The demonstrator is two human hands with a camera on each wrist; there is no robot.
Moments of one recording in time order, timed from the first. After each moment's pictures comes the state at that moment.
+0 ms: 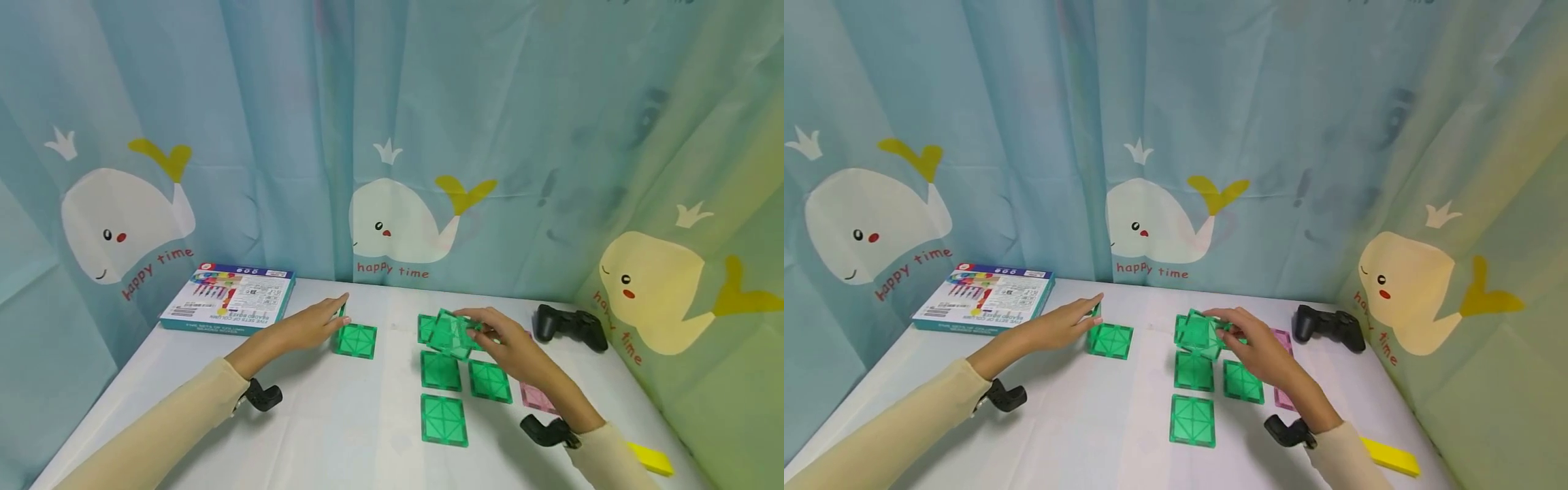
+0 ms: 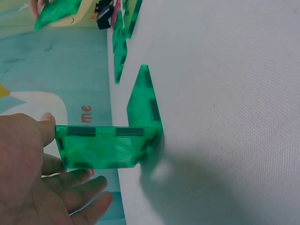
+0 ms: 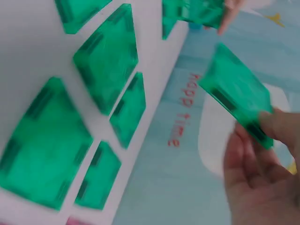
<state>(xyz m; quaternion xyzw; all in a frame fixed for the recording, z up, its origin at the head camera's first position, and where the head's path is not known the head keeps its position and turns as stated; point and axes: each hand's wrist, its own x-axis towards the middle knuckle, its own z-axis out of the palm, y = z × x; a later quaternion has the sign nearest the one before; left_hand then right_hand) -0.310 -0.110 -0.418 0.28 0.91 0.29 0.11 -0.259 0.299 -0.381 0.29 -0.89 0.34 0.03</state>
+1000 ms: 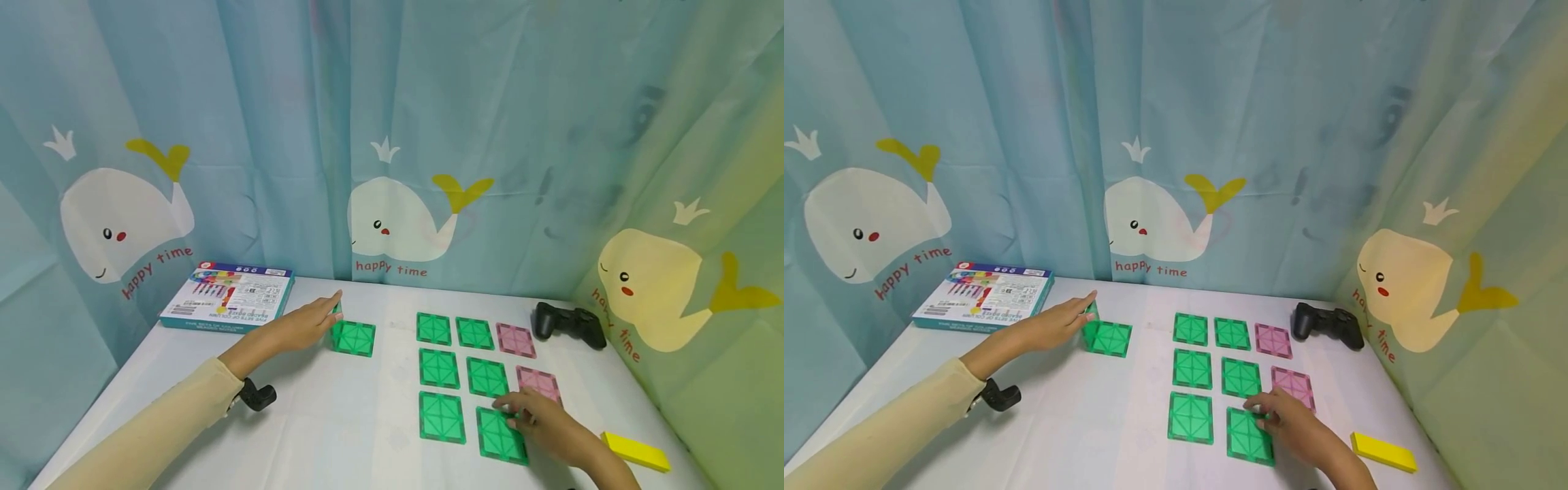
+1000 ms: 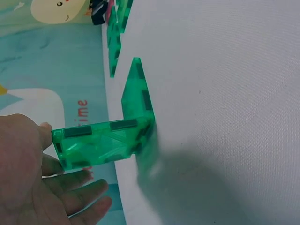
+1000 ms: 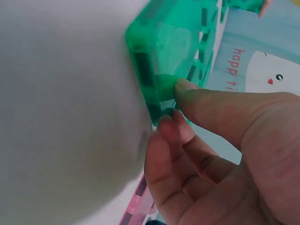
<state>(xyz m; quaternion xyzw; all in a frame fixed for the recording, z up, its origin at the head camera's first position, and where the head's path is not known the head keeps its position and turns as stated) -0.307 -0.118 -0.419 0.29 0.91 0.28 0.10 -0.186 0.368 -0.435 0.19 -0.93 0.28 -0.15</state>
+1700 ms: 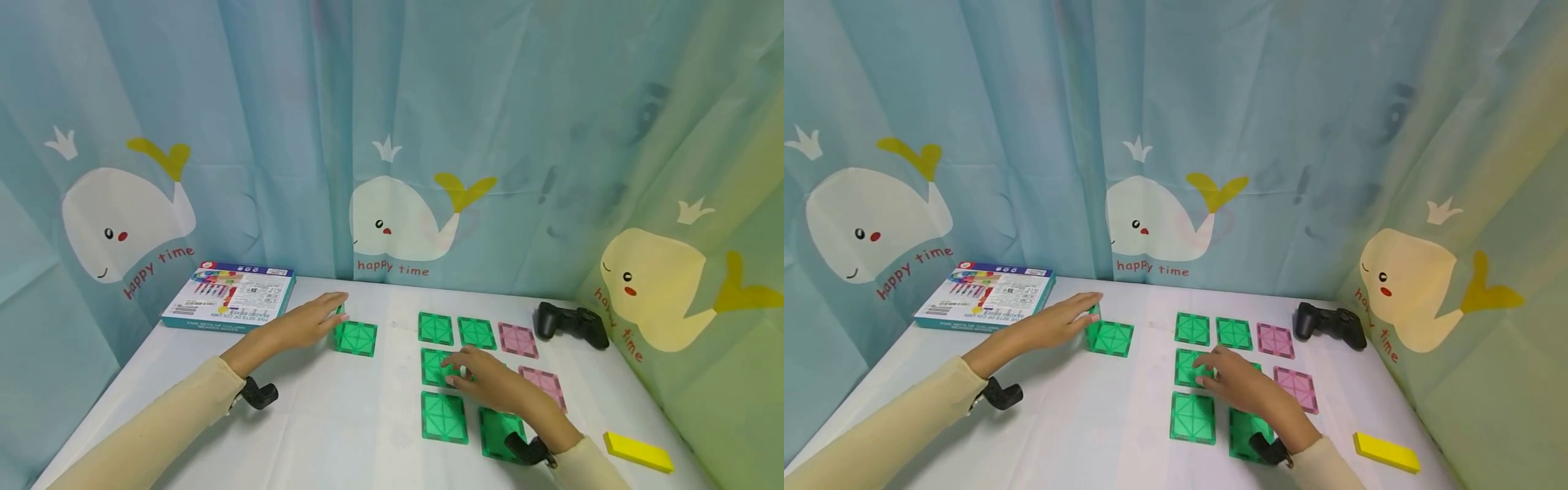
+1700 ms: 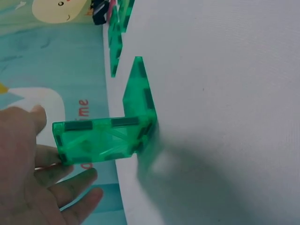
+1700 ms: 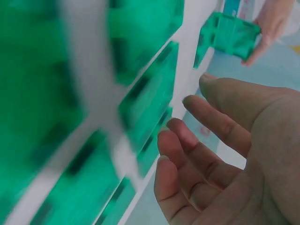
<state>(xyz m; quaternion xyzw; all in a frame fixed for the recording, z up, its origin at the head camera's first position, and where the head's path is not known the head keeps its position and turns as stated) -0.310 -0.116 -0.419 0.31 0.91 0.27 0.06 -0.232 0.276 -0.408 0.28 -0.93 0.21 -0.11</state>
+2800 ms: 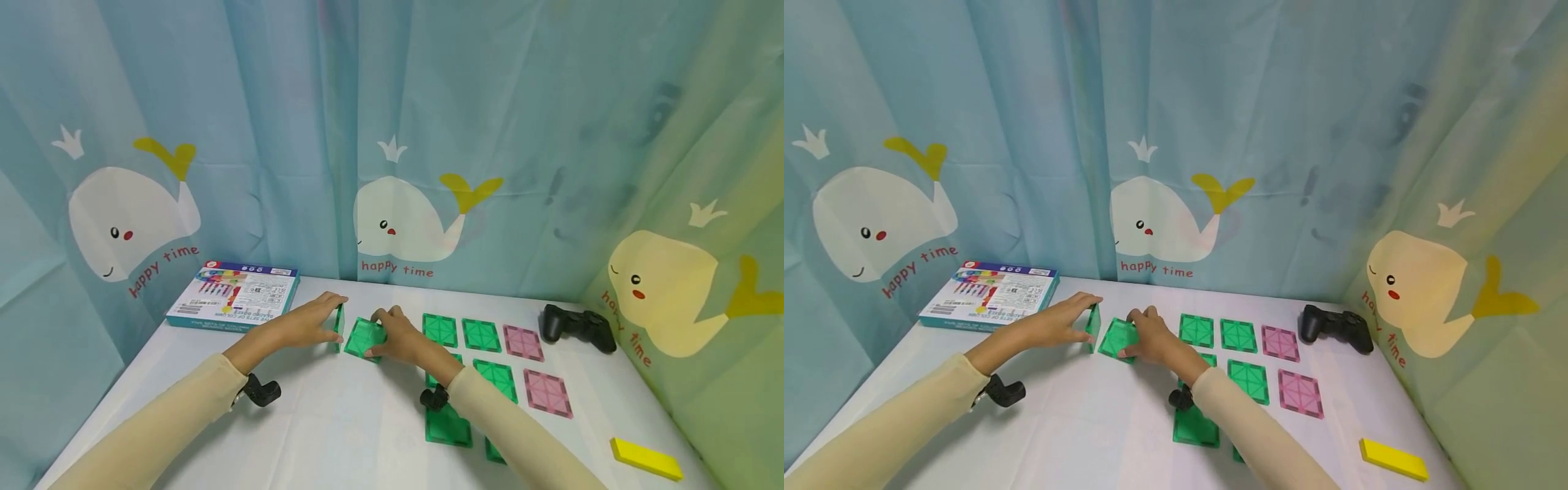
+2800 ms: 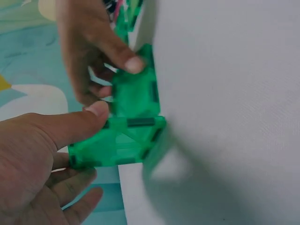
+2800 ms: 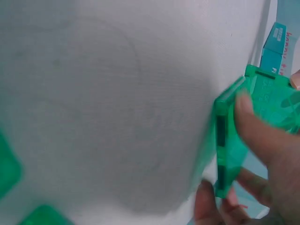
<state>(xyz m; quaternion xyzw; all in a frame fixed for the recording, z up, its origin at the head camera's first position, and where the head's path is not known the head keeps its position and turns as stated) -0.312 -0.122 -0.414 0.29 0.92 0.26 0.08 -0.316 0.130 -0.436 0.22 -0.94 0.24 -0.11</state>
